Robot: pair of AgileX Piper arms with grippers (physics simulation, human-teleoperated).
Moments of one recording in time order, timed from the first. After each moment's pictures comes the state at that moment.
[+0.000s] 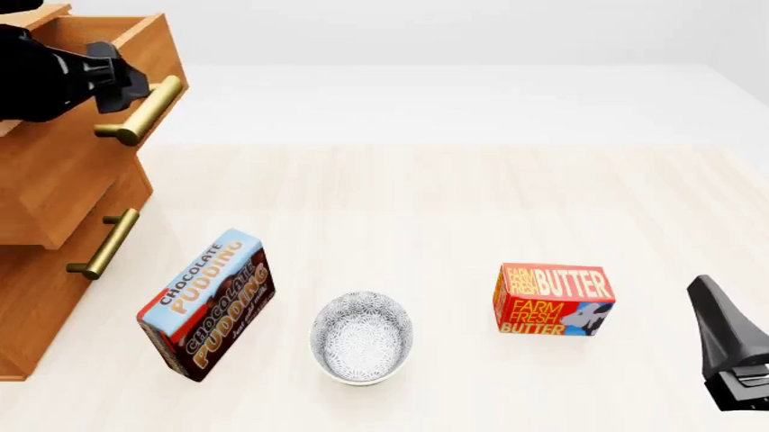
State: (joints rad) left arm -0.07 1.15 -1.03 0.46 -0.16; right arm 0.08 0.00 -0.01 0.01 -0.06
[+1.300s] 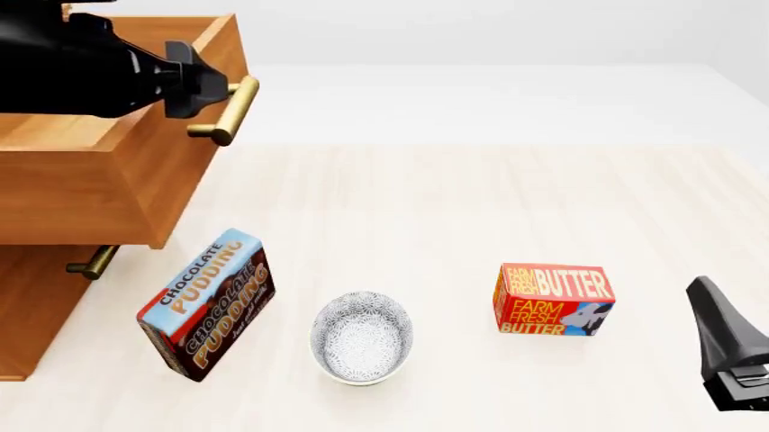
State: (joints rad) left arm -0.33 1.14 -1.07 0.51 -0.12; right arm 0.07 0.00 -0.01 0.01 -0.05
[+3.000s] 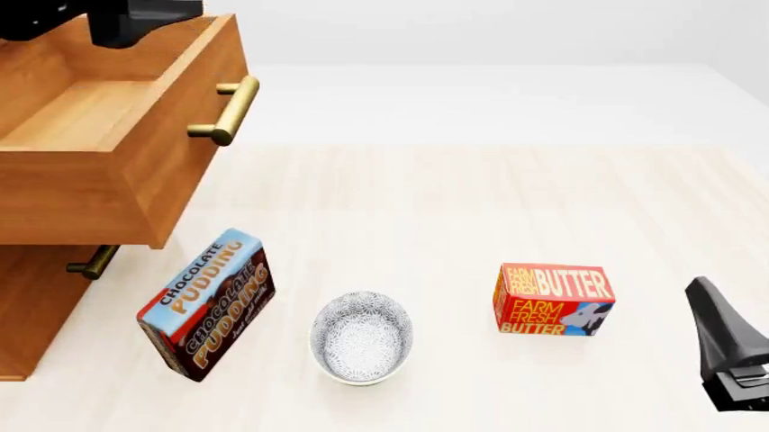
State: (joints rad) left arm -0.48 0.97 -1.20 0.61 -0.04; right arm 0.08 0.01 -0.01 0.01 -0.06
